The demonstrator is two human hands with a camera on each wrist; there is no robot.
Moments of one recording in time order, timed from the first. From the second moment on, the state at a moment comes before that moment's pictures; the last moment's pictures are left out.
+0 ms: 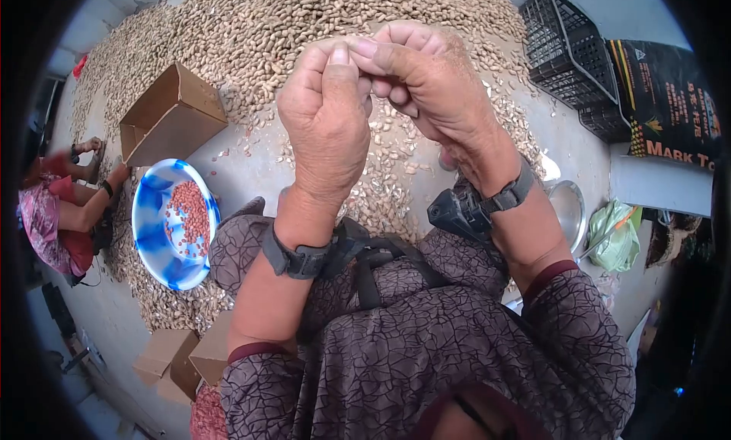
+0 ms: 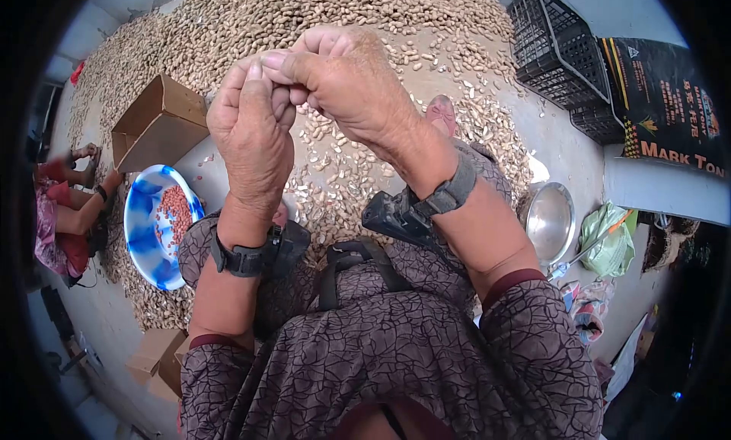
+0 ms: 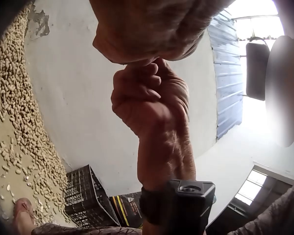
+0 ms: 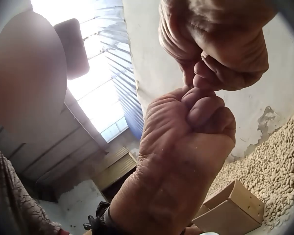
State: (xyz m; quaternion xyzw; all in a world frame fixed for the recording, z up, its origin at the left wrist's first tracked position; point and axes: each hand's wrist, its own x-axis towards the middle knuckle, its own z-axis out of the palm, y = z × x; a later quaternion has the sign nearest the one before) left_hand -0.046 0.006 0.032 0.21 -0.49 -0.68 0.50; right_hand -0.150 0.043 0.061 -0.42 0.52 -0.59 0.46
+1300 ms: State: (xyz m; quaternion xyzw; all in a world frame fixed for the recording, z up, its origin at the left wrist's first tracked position) left_hand -0.051 -0.006 0.026 0.19 -0.38 -0.86 0.30; right_hand -0.163 0.049 0.053 -0.40 0.61 -0.57 0.38
